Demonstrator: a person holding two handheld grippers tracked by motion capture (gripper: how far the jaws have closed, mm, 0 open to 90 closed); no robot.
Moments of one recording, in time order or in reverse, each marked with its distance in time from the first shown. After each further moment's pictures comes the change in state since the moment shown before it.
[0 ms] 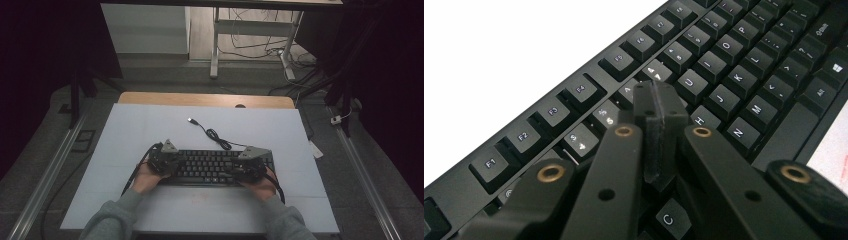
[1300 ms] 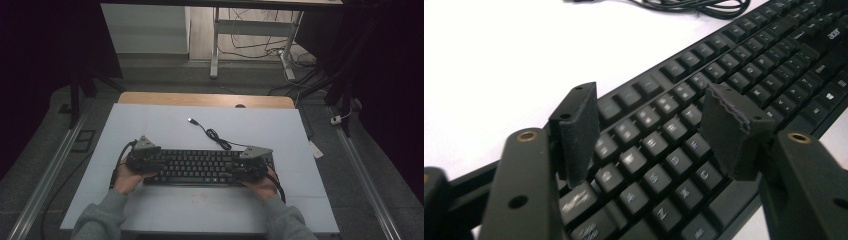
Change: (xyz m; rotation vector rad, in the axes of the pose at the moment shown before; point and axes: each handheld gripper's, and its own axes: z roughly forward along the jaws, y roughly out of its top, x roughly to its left) left arm 0.024 -0.023 -0.054 -0.127 0.066 -0.147; right arm -0.004 0.000 -0.002 0.001 -0.012 0.000
